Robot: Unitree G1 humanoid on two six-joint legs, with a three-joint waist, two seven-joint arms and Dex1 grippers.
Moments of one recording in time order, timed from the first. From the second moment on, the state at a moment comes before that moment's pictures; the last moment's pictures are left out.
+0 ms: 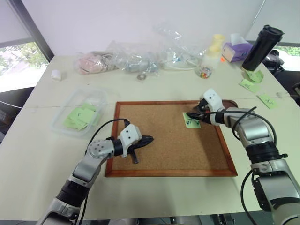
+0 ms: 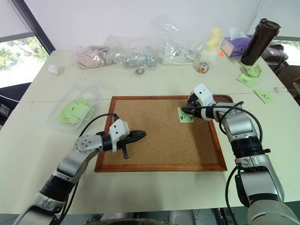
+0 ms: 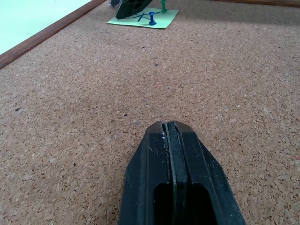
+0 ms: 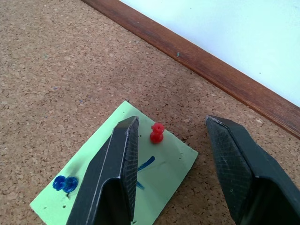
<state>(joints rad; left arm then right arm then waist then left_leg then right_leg) -0.25 0.43 -0.28 -0.05 -0.16 0.14 -0.84 -0.65 -0.63 0.11 0.30 0.18 0.59 0.78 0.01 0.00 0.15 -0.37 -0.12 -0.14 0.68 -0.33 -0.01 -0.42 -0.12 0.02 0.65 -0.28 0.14</state>
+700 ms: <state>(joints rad) -0.24 0.40 -0.27 -0.04 -0.17 0.15 -0.84 -0.60 -0.69 -0.04 0.04 0.24 0.72 0.76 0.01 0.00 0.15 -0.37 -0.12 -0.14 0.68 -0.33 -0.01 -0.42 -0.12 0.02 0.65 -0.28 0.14</state>
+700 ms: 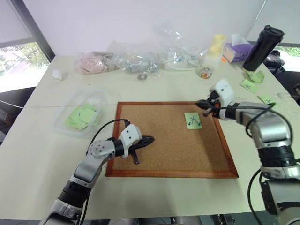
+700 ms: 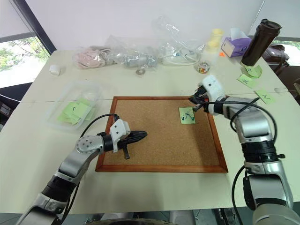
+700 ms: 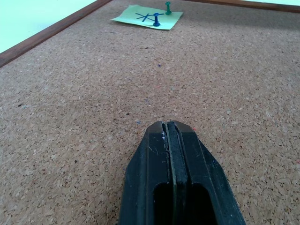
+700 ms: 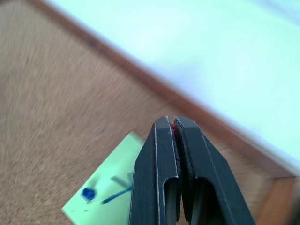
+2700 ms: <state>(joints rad) -0.22 0.40 -0.26 -0.08 -0.16 0.19 -0.83 -0.65 -0.72 -0.20 0.59 0.21 0.45 0.68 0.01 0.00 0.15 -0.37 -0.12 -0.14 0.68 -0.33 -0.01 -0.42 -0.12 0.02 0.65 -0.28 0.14</state>
